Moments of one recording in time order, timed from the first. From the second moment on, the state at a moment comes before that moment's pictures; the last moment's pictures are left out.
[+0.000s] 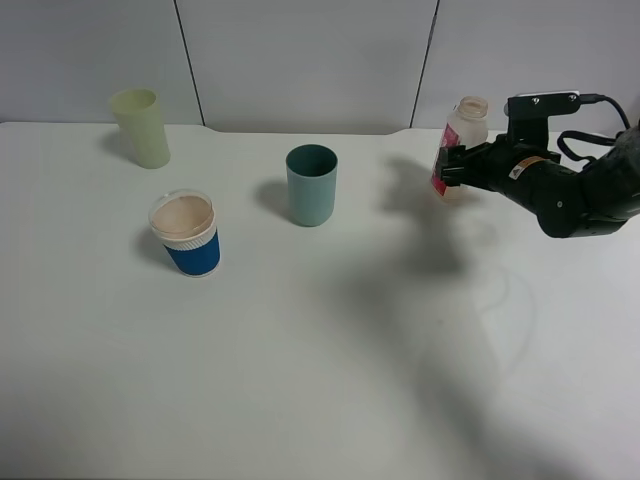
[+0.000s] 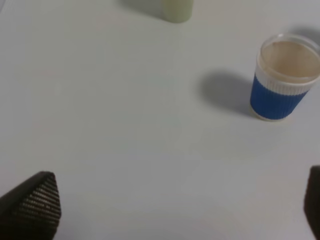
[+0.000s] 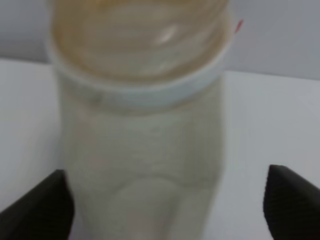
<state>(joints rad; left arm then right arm) -0.02 0.00 -0.51 -0.01 1.06 0.01 0.15 2.02 -0.74 0.01 -0.85 -0.08</state>
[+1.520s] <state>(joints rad) -0.02 0.00 -0.51 -0.01 1.06 0.01 0.15 1.60 -0.74 0.09 -0.61 -0.17</state>
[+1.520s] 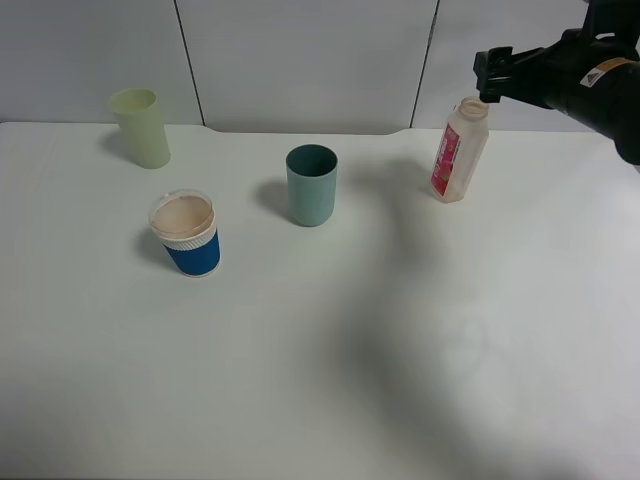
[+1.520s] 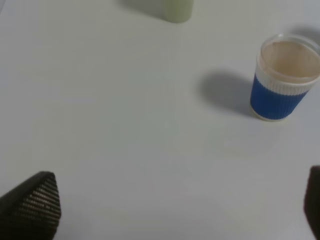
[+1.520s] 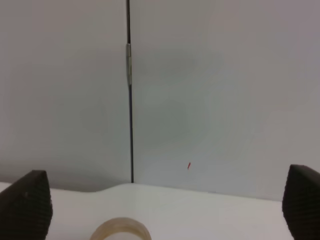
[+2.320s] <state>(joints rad) -0.02 0.00 -0.51 -0.01 1.06 0.01 0.15 1.29 -0.74 0.12 -0.06 -0.18</state>
